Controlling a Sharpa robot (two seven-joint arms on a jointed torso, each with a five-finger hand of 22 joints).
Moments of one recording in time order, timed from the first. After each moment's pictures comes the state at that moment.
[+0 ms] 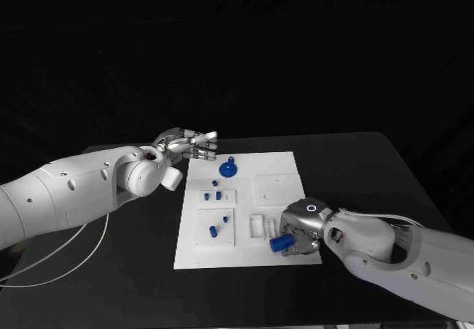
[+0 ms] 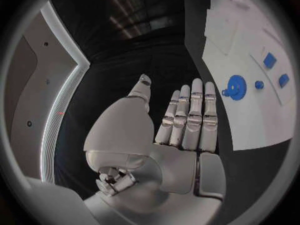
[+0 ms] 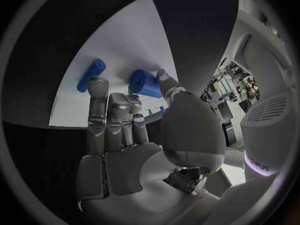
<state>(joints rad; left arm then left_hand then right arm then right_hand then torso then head) 1.30 -0.74 -0.13 1.21 -0.11 -0.09 0.22 1.25 -0.09 0.00 0.09 0.05 0.99 0.16 0.08 0.06 1.13 0.13 0.07 0.06 1.22 0.11 0.08 0.08 0.02 1.02 0.08 0.11 0.08 0.99 -0.87 -0.02 1.68 -1.99 -0.09 -0.21 1.14 -0.24 0.33 0.00 0.05 1.26 0.05 0.07 0.07 1.26 -0.02 1.02 1.17 1.42 -0.08 1.01 1.08 0.07 1.47 -0.10 0.50 1.30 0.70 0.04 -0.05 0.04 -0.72</state>
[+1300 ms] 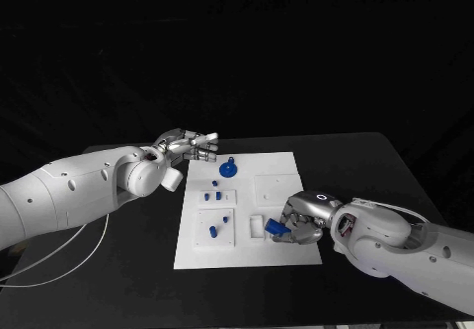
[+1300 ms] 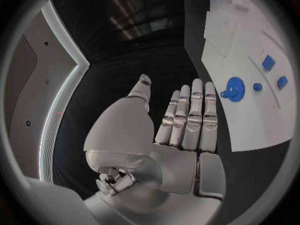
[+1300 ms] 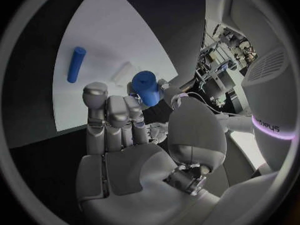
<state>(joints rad) 1.30 -0.74 -0.13 1.21 -0.11 -0.08 0.21 1.24 -0.08 -0.01 0.08 0.05 0.99 0.15 0.08 0.06 1.13 0.13 0.07 0.06 1.21 0.11 0.08 0.08 0.02 1.02 0.08 0.11 0.08 1.01 -0.91 0.03 1.74 -1.64 -0.16 -0.23 0.99 -0.20 0.55 0.02 0.10 1.31 0.04 0.06 0.06 1.31 -0.04 1.06 1.22 1.46 -0.09 1.06 1.15 0.07 1.46 -0.11 0.70 1.31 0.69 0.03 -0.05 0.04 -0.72</state>
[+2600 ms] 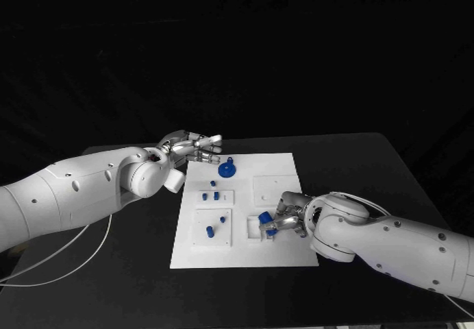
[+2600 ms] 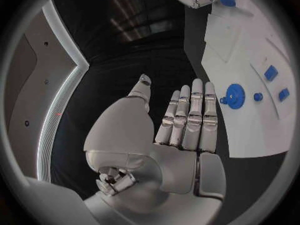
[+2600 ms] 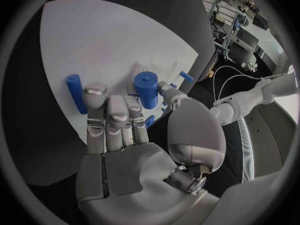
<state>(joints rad) 1.30 -0.73 -0.13 1.21 -0.12 -0.07 0.19 1.24 -0.08 0.00 0.08 0.05 0.99 0.15 0.08 0.06 1.13 0.13 0.07 0.06 1.21 0.11 0.08 0.08 0.02 1.02 0.08 0.11 0.08 1.04 -0.72 0.02 1.61 -1.31 -0.13 -0.64 0.97 -0.18 0.55 0.04 0.07 1.31 0.03 0.06 0.06 1.32 -0.04 1.04 1.22 1.46 -0.09 1.06 1.17 0.07 1.47 -0.11 0.69 1.31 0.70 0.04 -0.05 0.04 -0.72</state>
